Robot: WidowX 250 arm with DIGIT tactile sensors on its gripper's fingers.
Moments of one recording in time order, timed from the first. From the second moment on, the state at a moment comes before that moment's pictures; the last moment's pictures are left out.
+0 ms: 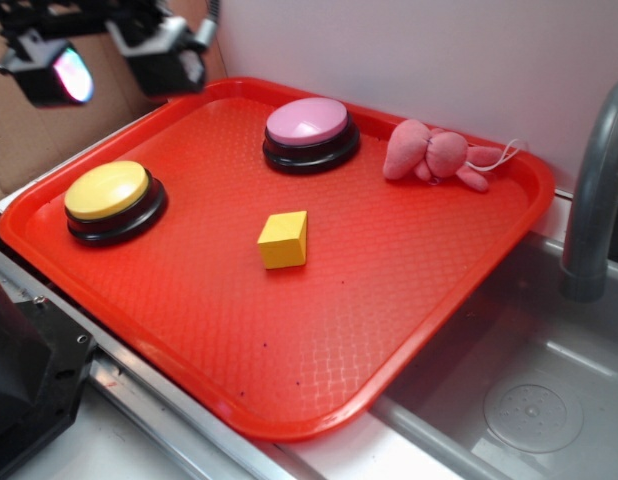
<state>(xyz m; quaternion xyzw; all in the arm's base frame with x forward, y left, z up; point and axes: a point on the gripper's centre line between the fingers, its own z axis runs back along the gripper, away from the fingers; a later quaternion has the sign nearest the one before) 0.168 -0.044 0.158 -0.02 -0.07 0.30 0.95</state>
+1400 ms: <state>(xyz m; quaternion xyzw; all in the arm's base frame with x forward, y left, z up) 0.228 -0.059 0.025 0.02 -0.10 0.41 0.91</state>
